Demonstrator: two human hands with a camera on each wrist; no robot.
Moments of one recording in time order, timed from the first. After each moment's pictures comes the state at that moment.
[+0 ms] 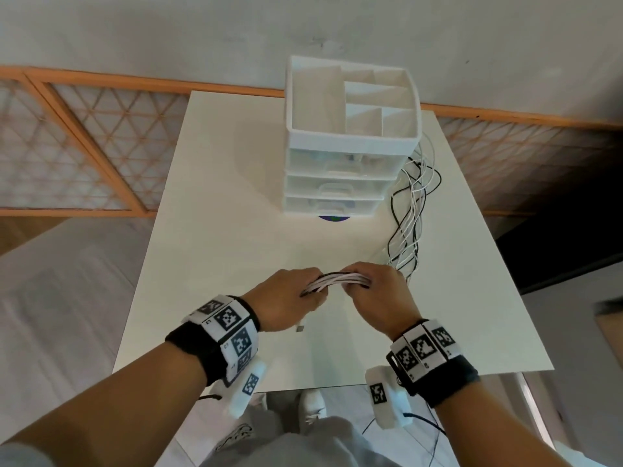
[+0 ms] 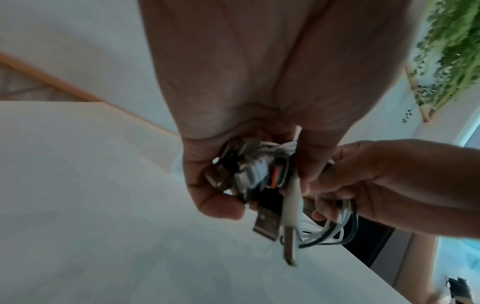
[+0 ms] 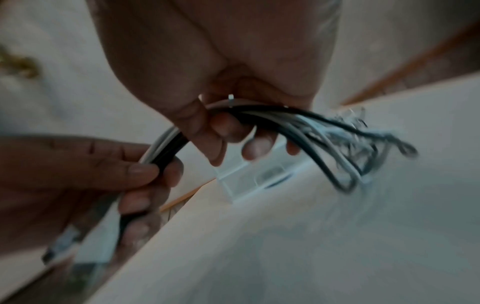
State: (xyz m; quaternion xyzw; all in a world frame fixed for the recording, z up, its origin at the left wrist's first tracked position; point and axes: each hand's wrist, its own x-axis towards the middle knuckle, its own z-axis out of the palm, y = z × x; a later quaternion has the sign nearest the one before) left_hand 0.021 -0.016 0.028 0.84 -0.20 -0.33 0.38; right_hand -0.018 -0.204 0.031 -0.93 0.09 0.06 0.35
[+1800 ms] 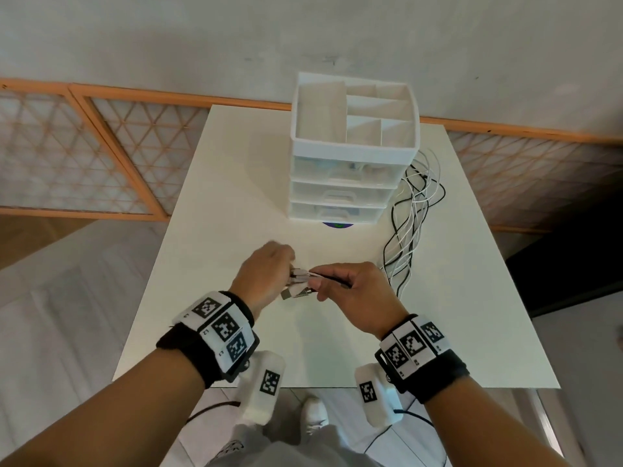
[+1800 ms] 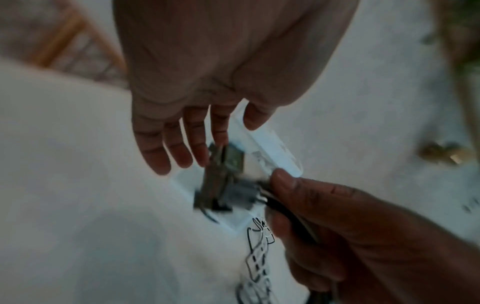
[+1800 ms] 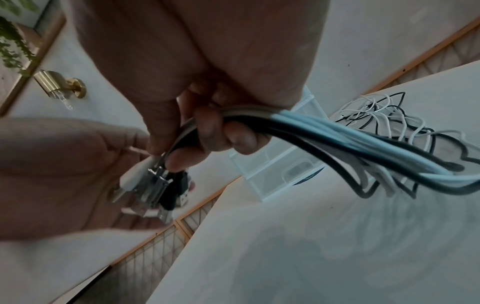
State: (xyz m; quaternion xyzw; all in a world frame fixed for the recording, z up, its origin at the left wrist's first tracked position) left_hand 0.014 -0.028 0.060 0.82 0.12 -0.19 0.53; right_hand -0.016 -0.198 0.039 -0.83 -0.03 0.10 0.54
